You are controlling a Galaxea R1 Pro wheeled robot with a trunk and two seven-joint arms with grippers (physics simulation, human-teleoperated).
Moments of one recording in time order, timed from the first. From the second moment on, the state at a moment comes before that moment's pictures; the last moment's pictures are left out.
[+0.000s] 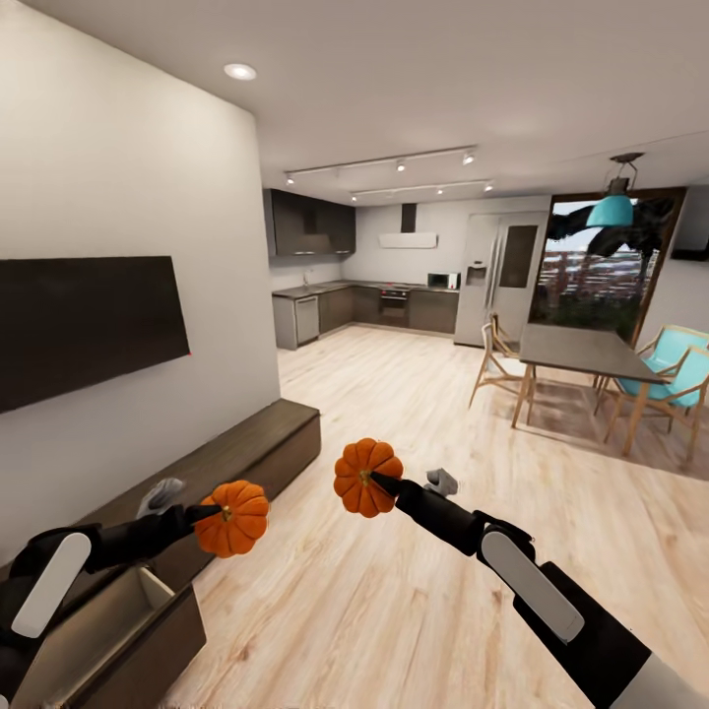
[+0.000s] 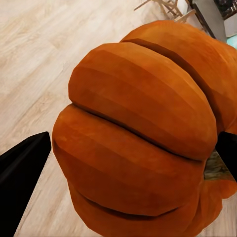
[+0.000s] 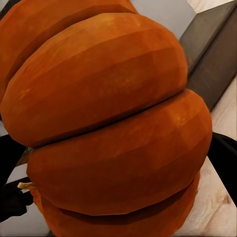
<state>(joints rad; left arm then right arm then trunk) -0.43 0.36 0.11 -1.15 0.79 0.95 -0.33 -0.52 -0.26 0.60 -1.33 -1.34 0.32 -0.06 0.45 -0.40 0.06</state>
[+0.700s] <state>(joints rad) -0.43 0.36 0.11 -1.15 0.79 0.95 -0.33 -0.52 -0.26 0.59 -1.34 -1.34 0.32 -0.05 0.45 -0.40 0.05</state>
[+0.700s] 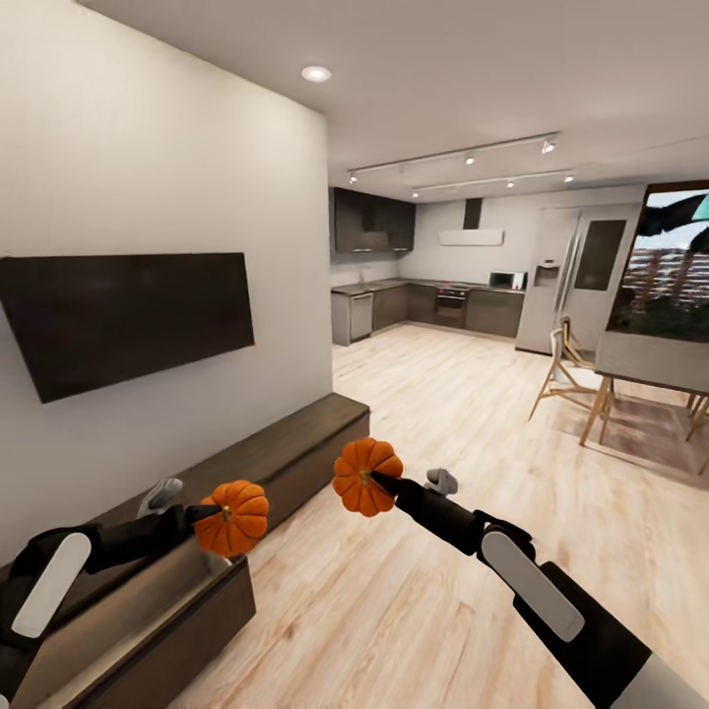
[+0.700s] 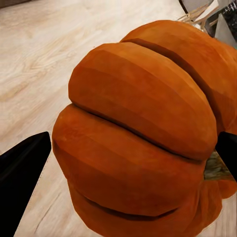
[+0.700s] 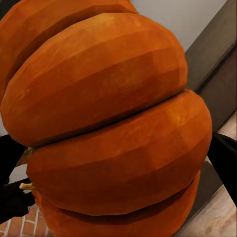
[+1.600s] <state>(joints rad) -0.43 0.36 0.11 -1.15 0.81 0.95 -0.33 -0.52 -0.23 0.59 -1.32 -1.30 0.32 -0.06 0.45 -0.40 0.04</state>
